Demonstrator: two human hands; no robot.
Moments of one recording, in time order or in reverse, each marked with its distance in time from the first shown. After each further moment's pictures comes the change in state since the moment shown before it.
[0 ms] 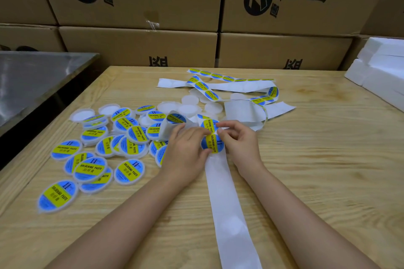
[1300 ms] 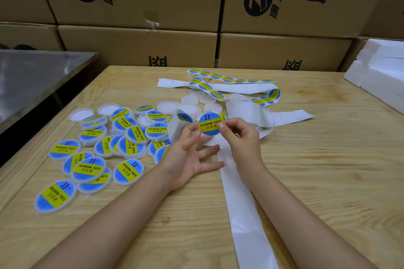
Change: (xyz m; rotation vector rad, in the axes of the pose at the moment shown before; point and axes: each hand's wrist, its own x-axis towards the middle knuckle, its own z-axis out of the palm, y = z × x) left_hand 0.009 0.013 -0.018 -1.753 -0.325 -0.951; right_hand -0.004 -0.011 0.002 0.068 0.073 -0.081
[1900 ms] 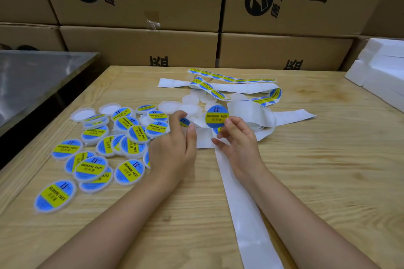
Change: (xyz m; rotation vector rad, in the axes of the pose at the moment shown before) left_hand -0.006 0.000 -0.007 1.591 0.777 0.866; right_hand -0.006 -0.009 0.005 0.471 -0.075 0.282
